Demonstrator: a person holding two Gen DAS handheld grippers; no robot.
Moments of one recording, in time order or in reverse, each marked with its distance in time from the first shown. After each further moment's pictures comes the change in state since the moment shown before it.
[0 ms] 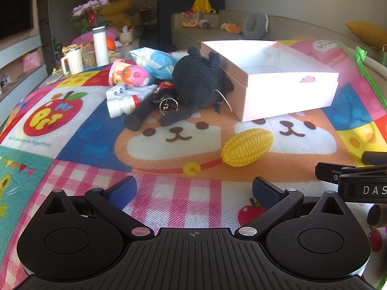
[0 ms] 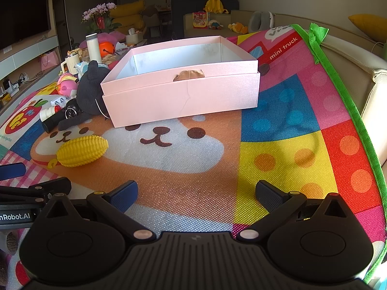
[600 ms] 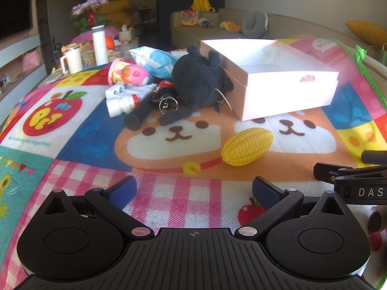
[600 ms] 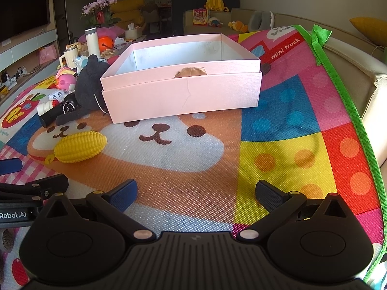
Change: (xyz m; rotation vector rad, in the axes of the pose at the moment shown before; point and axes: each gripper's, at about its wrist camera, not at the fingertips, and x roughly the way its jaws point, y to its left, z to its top) left arm -0.001 0.000 0.000 0.003 0.006 -0.001; right arm 0.001 0.004 0.002 -0.022 0.018 -0.018
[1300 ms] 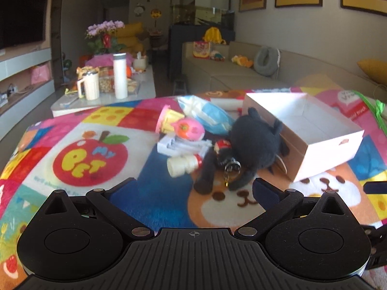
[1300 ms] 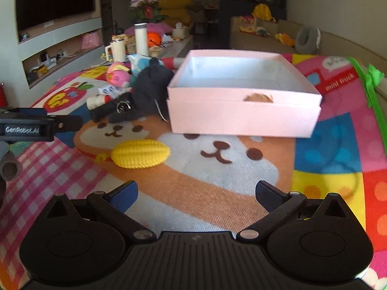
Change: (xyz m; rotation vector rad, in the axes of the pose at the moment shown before) left arm -0.012 0.090 0.047 -0.055 -0.178 -0.017; right arm -0.015 0.053 0.023 -0.221 -0.072 0.206
